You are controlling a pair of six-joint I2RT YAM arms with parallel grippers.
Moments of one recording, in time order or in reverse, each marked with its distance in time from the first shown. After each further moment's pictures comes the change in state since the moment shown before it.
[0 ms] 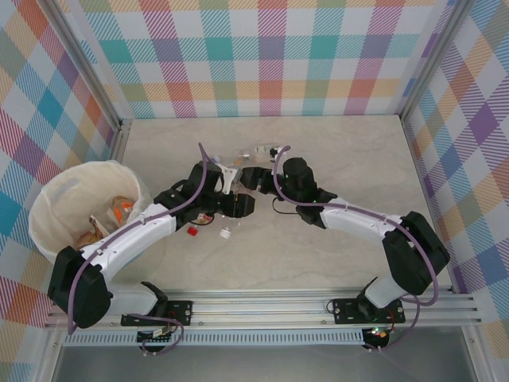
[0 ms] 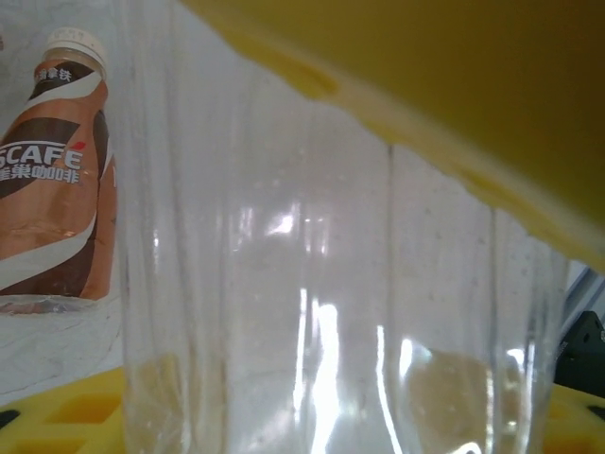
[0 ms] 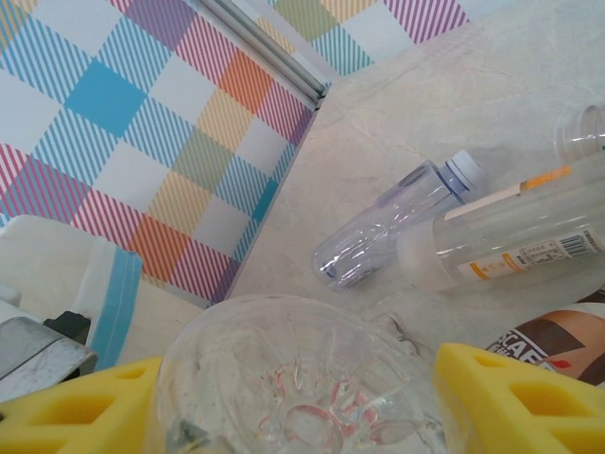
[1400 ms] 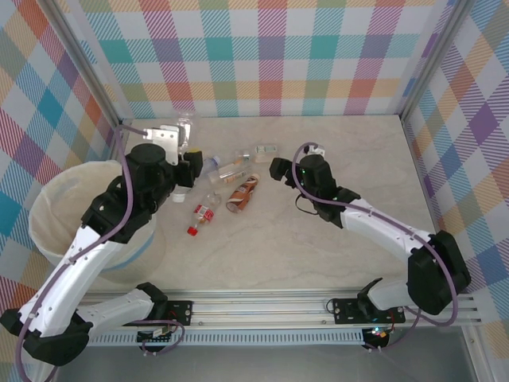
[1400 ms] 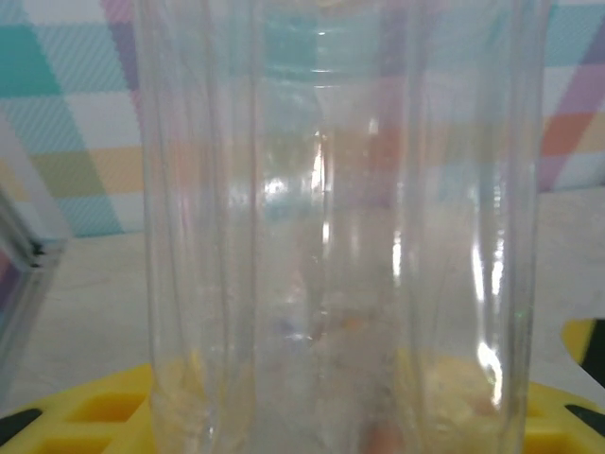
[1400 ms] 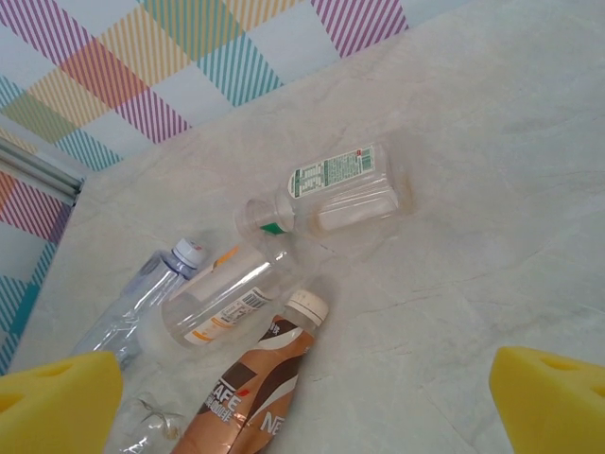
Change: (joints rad) left arm 0.021 -0.305 0.371 -0.234 -0.784 0.245; right arm -0.102 -0.135 0.013 -0.392 0.418 -0.074
